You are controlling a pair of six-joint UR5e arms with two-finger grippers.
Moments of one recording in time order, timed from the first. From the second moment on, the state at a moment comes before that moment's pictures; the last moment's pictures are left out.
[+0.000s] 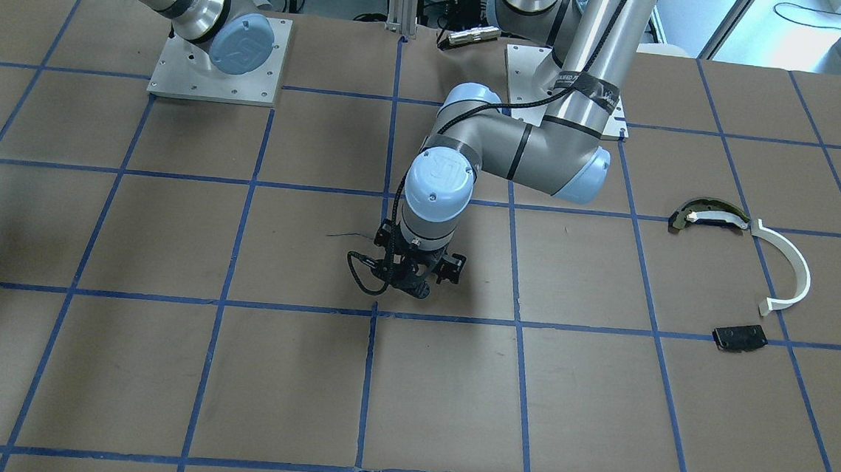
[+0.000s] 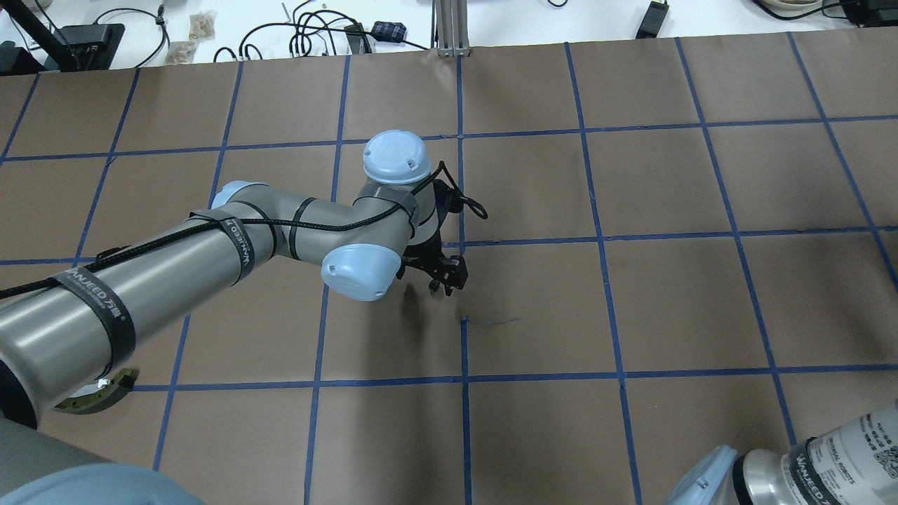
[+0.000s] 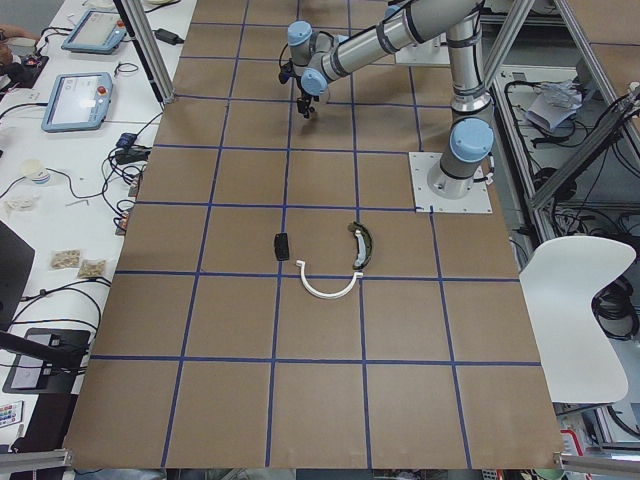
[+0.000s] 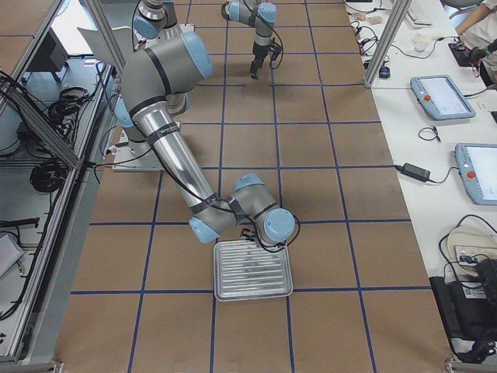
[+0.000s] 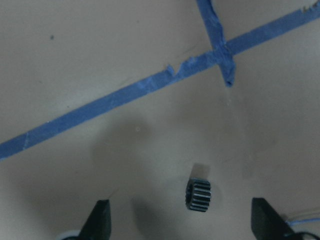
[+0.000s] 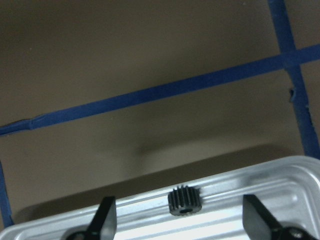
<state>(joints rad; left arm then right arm) -1.90 -2.02 -1.84 -0.97 1.52 0.08 0.61 -0.95 1.50 -1.91 -1.56 -2.31</state>
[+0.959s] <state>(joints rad) -1.91 -2.04 -1.84 -0.96 1.52 0.08 0.61 -0.95 1.52 -1.97 -1.54 -2.32</state>
